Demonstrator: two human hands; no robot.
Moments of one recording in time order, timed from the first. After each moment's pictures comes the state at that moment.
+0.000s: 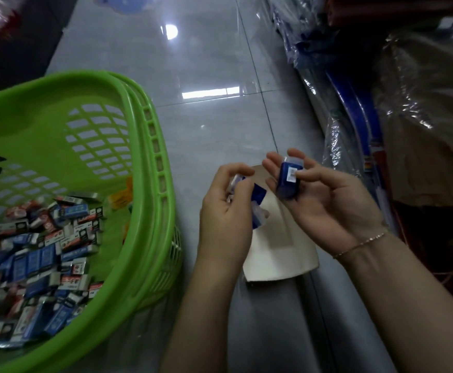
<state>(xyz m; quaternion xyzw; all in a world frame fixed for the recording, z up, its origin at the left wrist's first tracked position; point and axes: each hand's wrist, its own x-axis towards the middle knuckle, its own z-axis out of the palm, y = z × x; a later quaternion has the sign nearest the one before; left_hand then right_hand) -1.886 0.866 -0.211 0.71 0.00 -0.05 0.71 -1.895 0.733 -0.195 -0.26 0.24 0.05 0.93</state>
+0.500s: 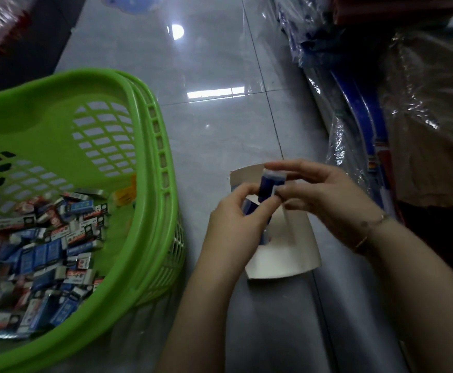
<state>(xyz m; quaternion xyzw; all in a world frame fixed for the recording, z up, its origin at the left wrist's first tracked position) -1.890 0.871 -0.220 0.78 0.01 -0.22 0.59 -1.896 0.721 -0.195 -0.70 0.14 0.12 0.69</state>
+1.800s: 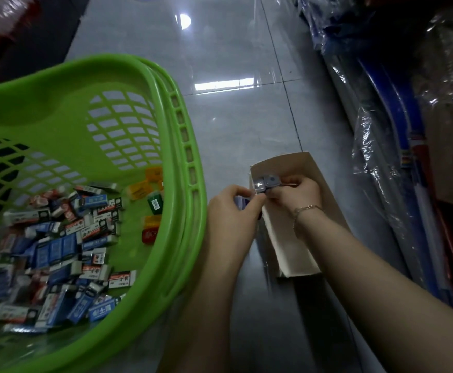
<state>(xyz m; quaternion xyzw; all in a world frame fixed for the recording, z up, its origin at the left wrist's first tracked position) -1.872 0.891 -0.234 0.85 0.08 -0.12 0.51 -1.843 0.773 -0.289 -0.68 0.40 0.04 0.62</state>
